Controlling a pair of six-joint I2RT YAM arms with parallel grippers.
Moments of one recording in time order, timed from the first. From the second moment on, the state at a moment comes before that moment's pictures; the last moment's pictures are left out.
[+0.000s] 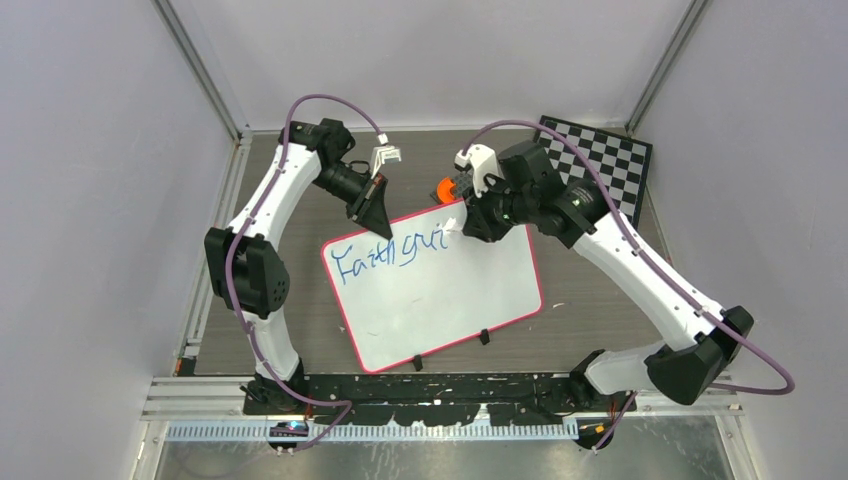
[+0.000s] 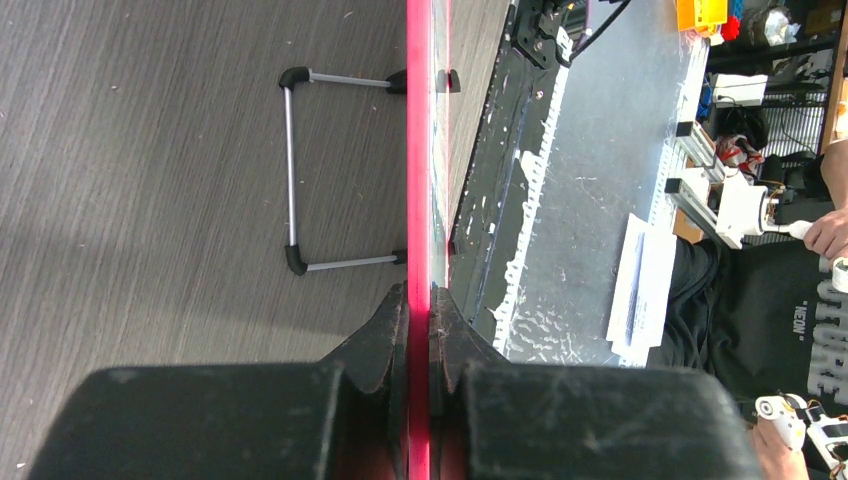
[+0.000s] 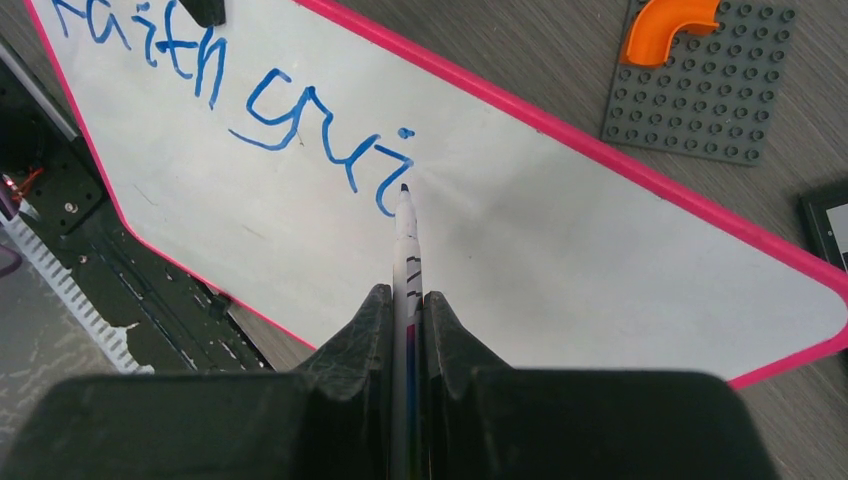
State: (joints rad) left arm -0.29 1.86 1.84 -1.51 0.99 0.66; right arm 0.65 1.36 1.49 -0.86 -0.22 -0.06
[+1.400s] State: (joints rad) left arm -0.29 1.86 1.84 -1.51 0.98 0.66; right arm 0.64 1.38 1.43 -0.83 -0.23 -0.05
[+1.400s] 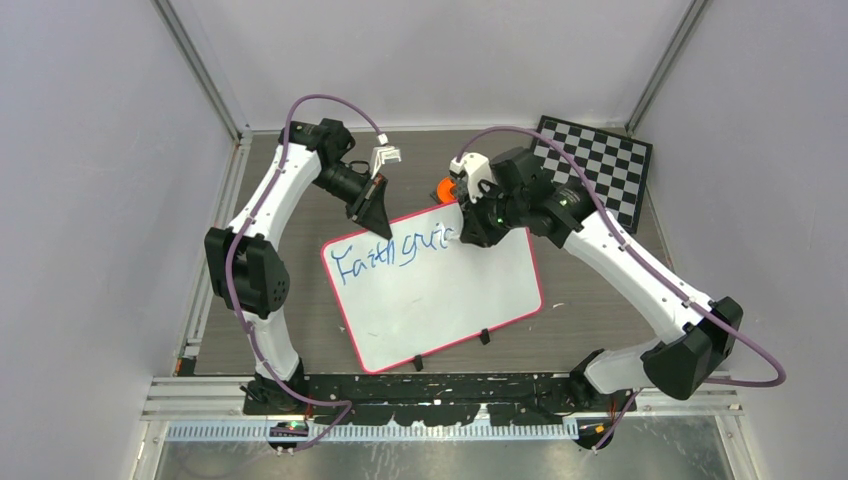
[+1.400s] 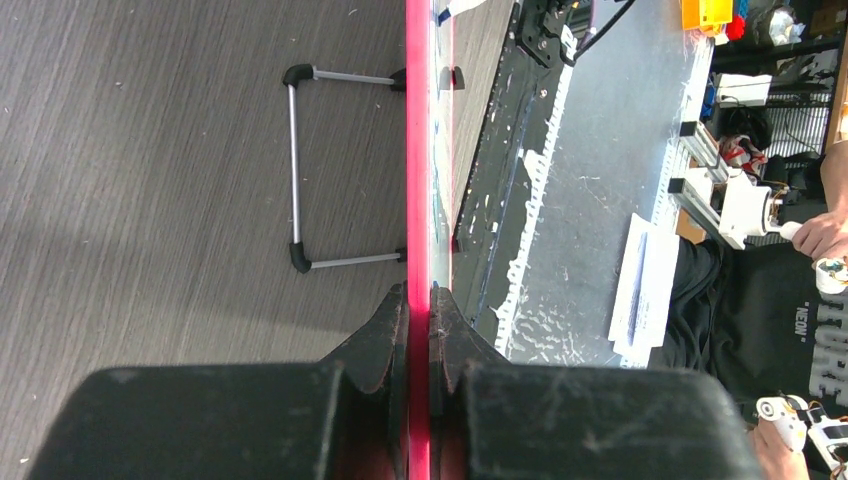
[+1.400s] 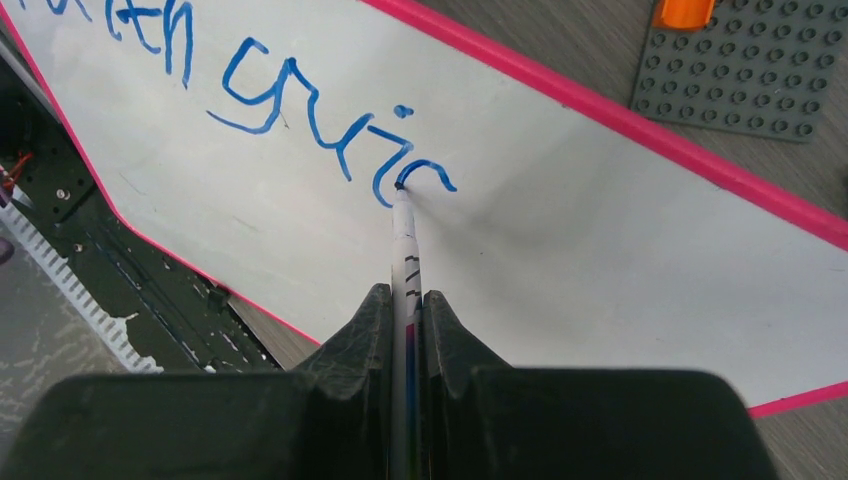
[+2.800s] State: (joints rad) left arm -0.29 1.86 1.84 -1.52 0.98 0.66; right arm 0.56 1.36 1.46 -0.83 -0.24 -0.05
